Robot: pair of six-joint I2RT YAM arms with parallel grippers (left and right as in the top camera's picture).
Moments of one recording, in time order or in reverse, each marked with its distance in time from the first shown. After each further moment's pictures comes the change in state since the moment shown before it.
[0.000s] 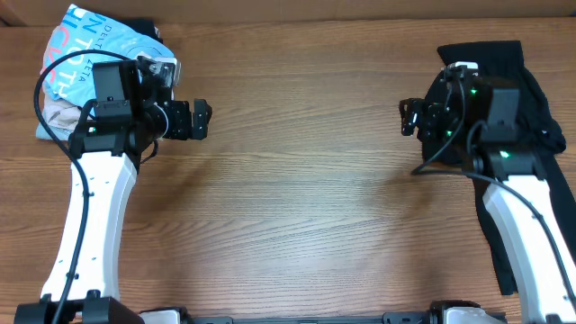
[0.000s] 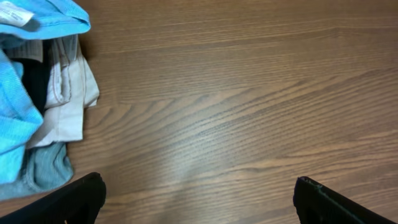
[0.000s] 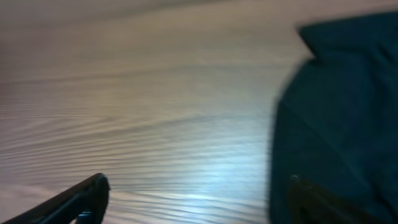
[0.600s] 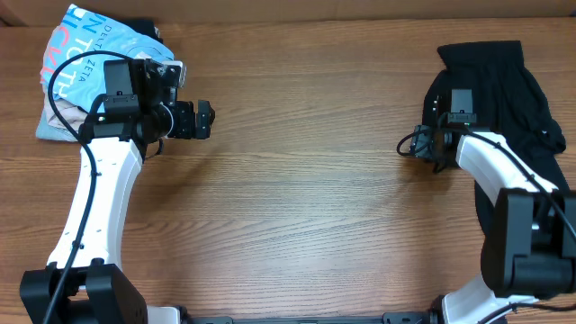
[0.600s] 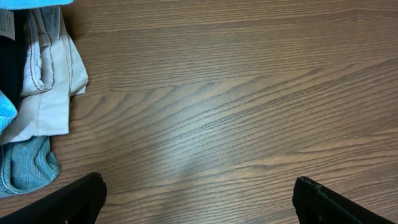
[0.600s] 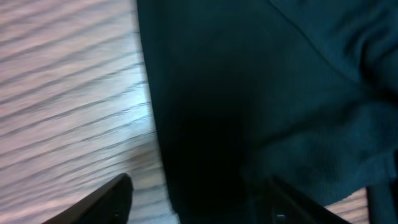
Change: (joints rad) left arm 0.000 0.087 0.000 0.011 0.000 0.000; right arm -0.043 0.429 0.000 -0.027 0.284 0.125
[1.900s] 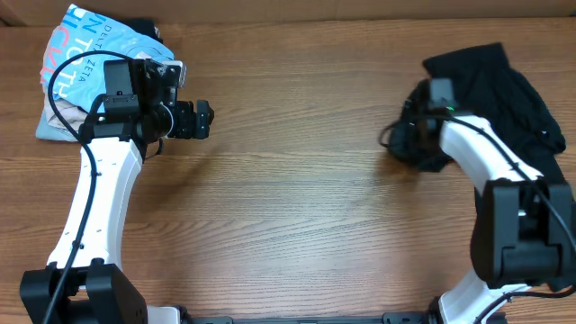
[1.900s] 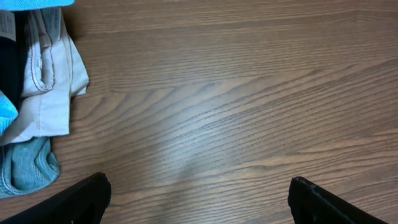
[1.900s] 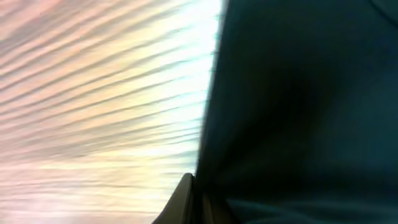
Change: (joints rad) left arm 0.000 0.000 0.000 0.007 -0.001 0.000; right arm 0.139 0.055 0.171 -0.216 -0.300 0.093
